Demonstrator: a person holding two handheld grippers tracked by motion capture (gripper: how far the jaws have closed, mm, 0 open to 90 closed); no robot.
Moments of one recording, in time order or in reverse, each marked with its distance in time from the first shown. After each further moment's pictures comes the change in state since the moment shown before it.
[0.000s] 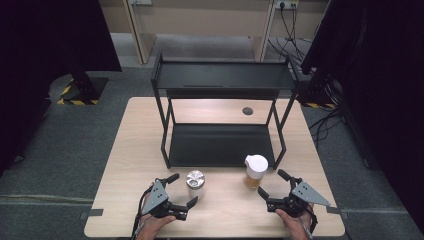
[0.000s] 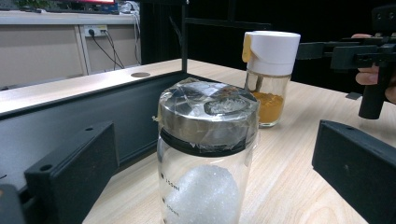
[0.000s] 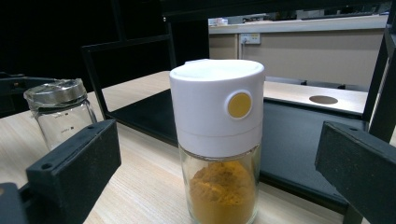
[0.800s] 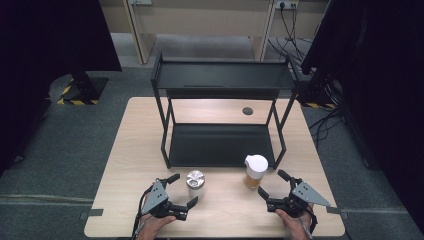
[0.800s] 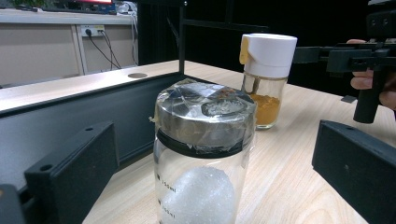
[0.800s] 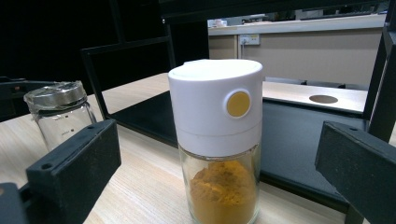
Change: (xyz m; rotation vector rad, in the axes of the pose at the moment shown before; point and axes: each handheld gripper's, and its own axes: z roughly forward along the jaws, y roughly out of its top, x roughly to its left) left arm 0.002 -0.002 0.000 -0.010 -0.014 -0.019; right arm 0.000 -0.003 0.000 -0.009 -0.002 0.012
